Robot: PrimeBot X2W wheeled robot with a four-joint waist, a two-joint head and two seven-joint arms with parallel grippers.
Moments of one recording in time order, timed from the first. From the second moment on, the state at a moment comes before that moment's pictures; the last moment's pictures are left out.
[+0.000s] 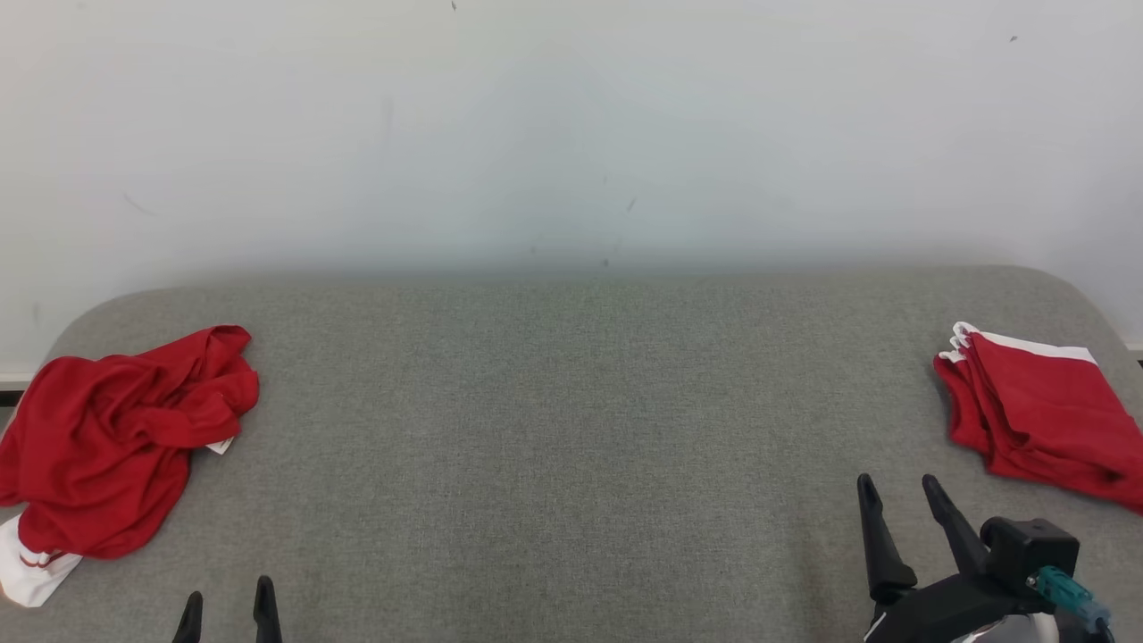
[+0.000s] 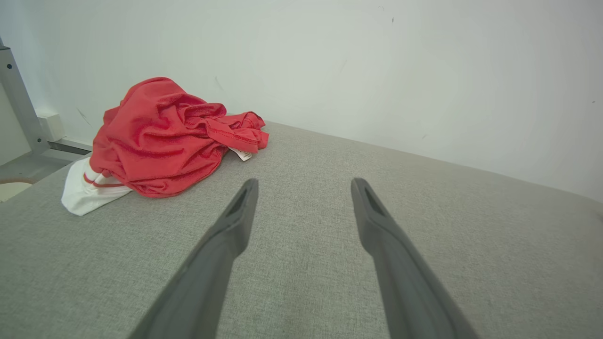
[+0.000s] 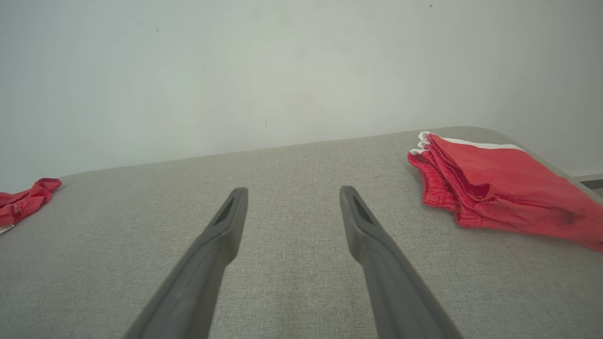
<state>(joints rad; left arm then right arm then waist) 0.10 0.16 0.00 0.20 -0.39 -0.04 -0.26 -0.03 -0.07 -0.07 0.17 0.19 0.13 -0.01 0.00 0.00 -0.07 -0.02</state>
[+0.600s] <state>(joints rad) 0.10 0.14 0.01 0.21 -0.35 -0.08 -0.26 -0.02 -0.05 -0.07 0.18 0.19 0.13 -0.01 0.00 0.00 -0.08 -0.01</state>
